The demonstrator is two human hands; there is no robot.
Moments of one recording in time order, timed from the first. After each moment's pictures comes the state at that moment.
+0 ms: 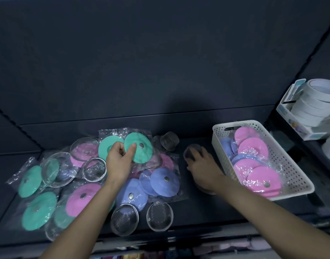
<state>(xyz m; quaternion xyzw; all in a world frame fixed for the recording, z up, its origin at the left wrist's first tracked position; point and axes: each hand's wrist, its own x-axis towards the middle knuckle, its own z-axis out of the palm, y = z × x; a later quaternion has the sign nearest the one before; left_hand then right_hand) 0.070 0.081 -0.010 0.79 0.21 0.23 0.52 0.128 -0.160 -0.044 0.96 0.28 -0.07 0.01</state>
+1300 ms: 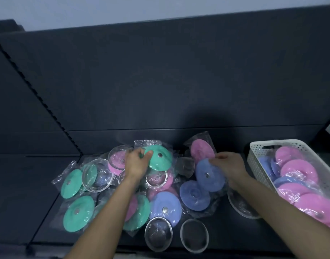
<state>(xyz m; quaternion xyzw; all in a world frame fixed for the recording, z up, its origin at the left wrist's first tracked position) 0.089 0.153 -0.007 0.83 0.26 0.15 0.48 0.152 -0.101 -0.003 0.80 -0.08 -0.09 -0.59</state>
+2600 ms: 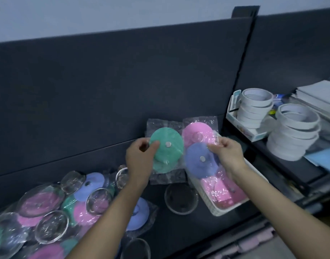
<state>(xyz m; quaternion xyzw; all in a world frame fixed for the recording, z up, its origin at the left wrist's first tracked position) 0.144 -0.060 0.052 0.74 0.09 0.16 0.65 0.154 -0.283 0.033 0.71 -0.15 0.09 -0.68</state>
